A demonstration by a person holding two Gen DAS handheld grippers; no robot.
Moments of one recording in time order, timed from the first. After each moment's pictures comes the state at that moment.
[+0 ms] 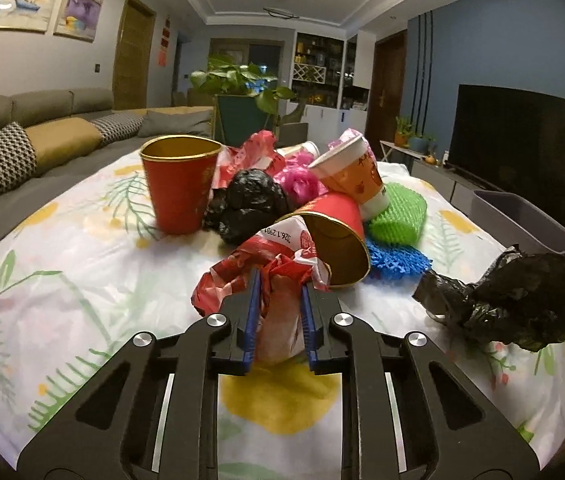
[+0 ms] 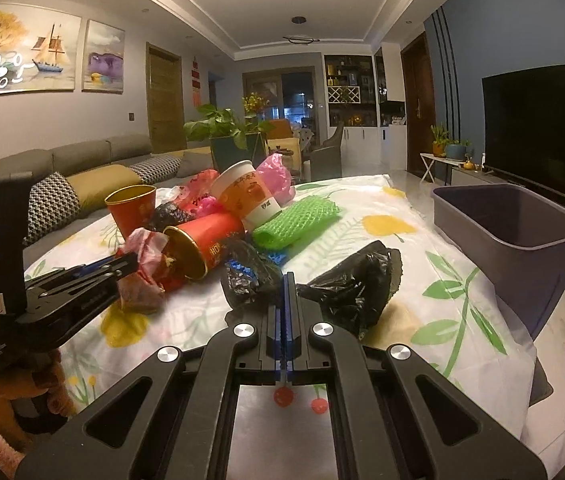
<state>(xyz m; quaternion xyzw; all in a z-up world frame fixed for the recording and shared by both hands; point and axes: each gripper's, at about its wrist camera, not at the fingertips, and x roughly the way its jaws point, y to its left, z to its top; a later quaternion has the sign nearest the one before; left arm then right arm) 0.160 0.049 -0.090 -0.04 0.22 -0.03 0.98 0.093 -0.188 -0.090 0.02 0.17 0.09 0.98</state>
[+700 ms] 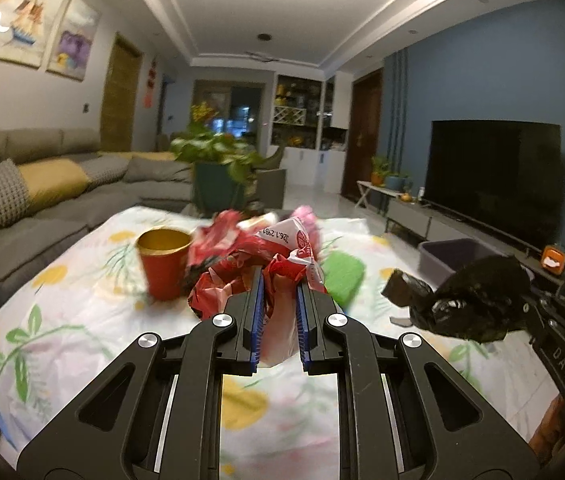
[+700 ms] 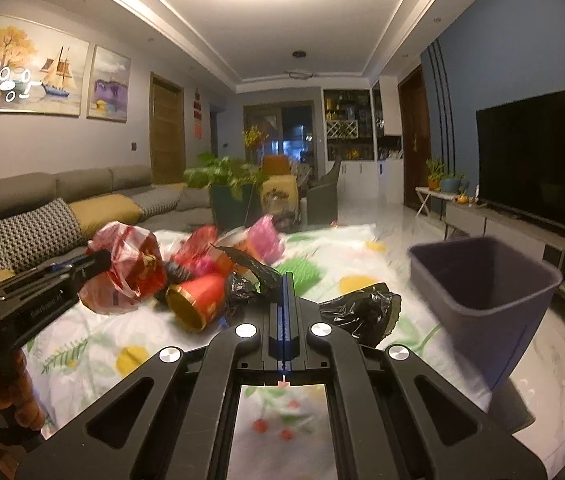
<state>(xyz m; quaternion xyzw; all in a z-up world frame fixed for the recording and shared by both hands) 0.112 0.017 -0.010 -0.03 0.13 -0.07 0.99 0.072 -0.216 -0.030 0.01 0.10 0.08 0.99</state>
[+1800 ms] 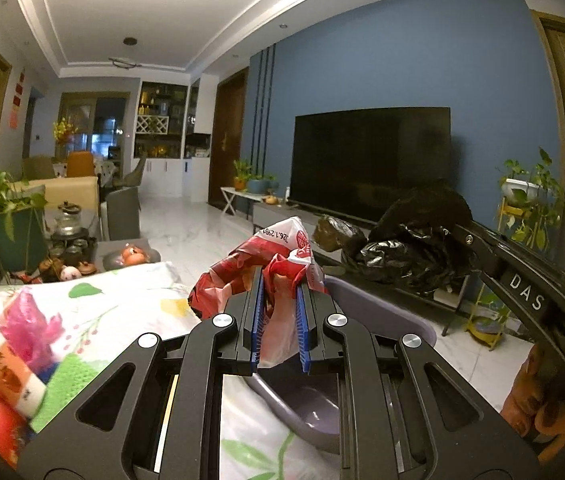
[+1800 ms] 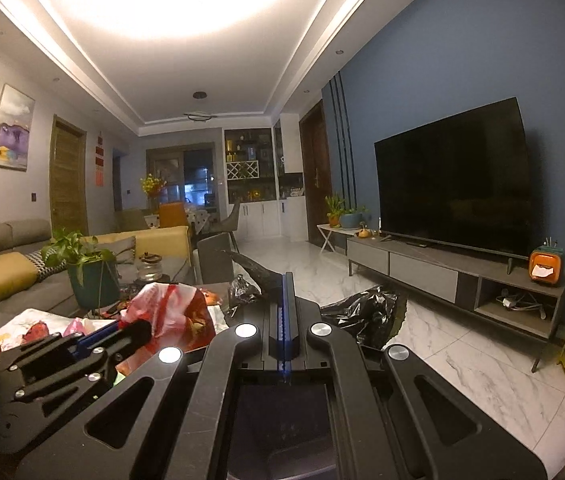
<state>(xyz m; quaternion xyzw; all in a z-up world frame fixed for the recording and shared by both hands) 0.258 -0.240 0.018 -0.01 0.11 -0.32 0.94 0.165 -0.409 0.023 0.04 0.03 -0.10 0.99</state>
